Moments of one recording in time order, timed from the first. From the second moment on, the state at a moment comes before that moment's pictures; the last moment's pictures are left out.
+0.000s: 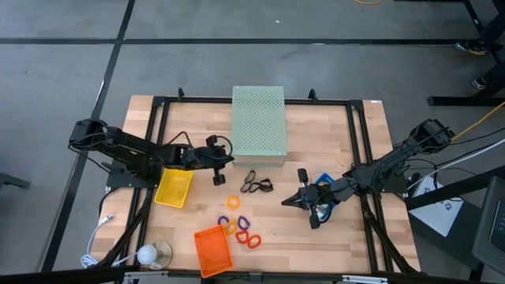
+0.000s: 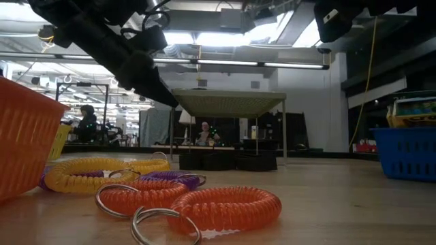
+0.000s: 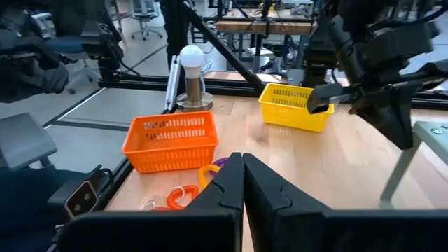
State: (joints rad) left arm -0.01 1.27 0.57 0.15 -0.35 -0.04; right arm 0.55 1.28 0.55 0.54 0.32 0.10
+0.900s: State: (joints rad) left arm -0.27 1.32 0.57 0.16 -0.16 -0.26; right arm 0.55 1.28 0.55 0.54 0.33 0.09
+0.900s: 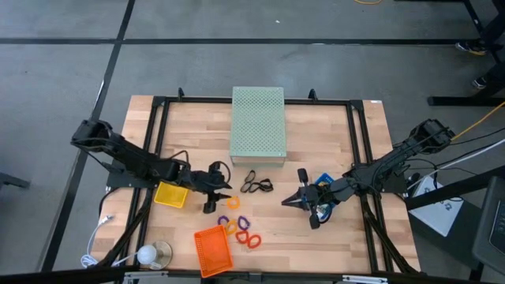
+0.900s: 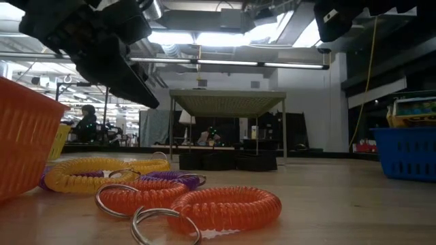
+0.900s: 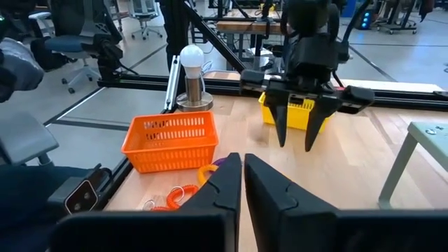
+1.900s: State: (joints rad) left arm -0.28 1.67 0.74 0.00 -0.23 -0.26; right arm 0.53 1.28 0.55 0.53 0.38 0.13
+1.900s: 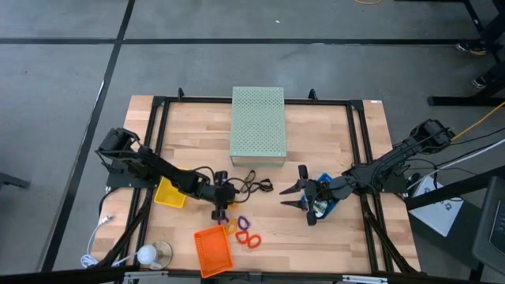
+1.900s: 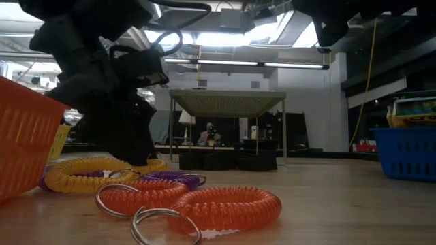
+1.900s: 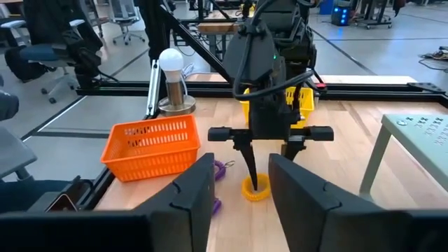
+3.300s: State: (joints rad) left arm -0.36 0.82 0.73 -1.05 -0.24 -0.74; right arm 0.52 1.28 0.55 0.53 0.37 0.02
